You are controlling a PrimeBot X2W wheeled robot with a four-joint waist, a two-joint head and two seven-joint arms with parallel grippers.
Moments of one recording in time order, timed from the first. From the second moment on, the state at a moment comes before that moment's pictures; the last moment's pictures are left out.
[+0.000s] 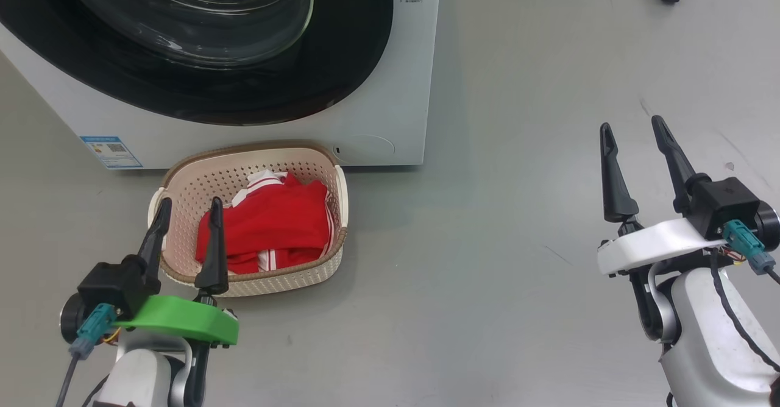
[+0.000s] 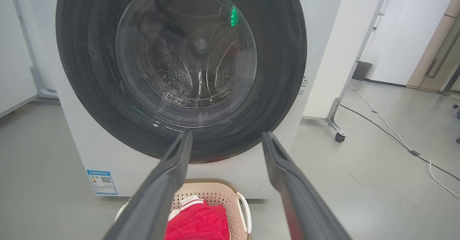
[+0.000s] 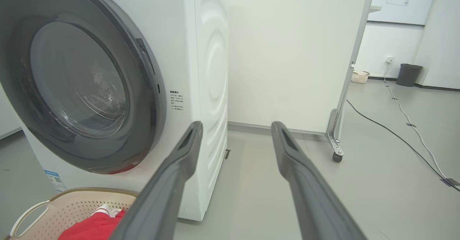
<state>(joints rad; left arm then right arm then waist) -0.19 0.05 -0.11 0.25 -0.38 -0.12 -0.25 -0.30 -0.17 0.20 0.23 0.29 -0.05 -0.25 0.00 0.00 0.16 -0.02</state>
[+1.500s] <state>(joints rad) -0.14 0.05 -0.12 0.25 -0.35 -0.12 -0.25 -0.13 -0.13 0.14 0.14 0.24 -0.01 -0.25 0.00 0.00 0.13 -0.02</state>
